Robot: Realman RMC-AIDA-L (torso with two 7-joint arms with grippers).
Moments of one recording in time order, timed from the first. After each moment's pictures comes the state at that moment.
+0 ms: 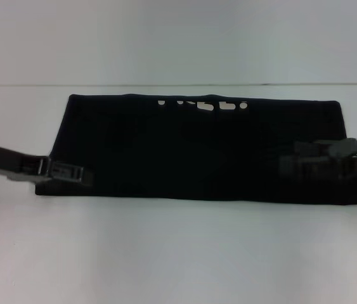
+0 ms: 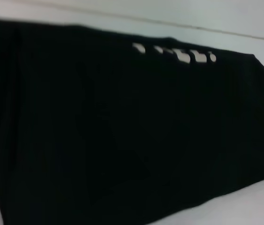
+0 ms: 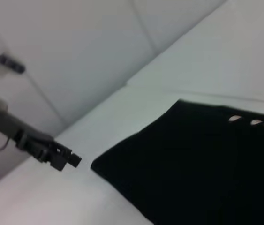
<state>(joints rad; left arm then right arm) -0.68 -1.97 0.63 0.87 2.49 1.61 -2.39 0.69 1.93 -0.56 -0.50 -2.16 -1.54 1.69</state>
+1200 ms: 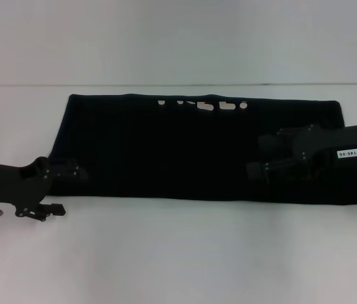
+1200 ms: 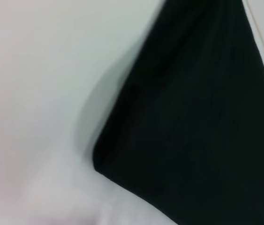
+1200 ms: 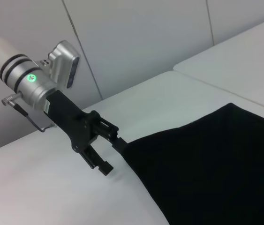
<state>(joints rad) -0.66 -1.96 0.50 0.62 2.49 1.44 -2.94 0.77 1.96 -0.68 -0.56 -2.16 -1.55 1.59</state>
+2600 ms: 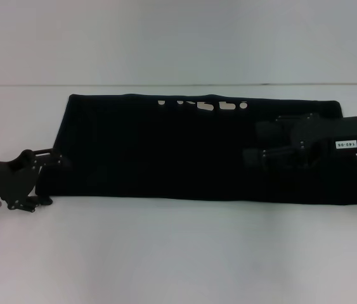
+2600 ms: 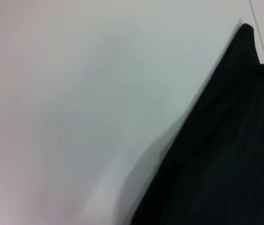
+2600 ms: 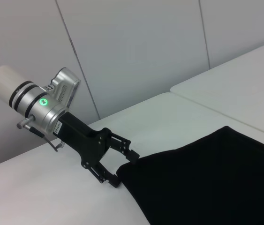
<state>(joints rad) -0.65 -1.96 0.45 0.55 2.49 1.24 -2.98 0.76 1.97 -0.67 -0.57 -2.10 -1.54 1.56</state>
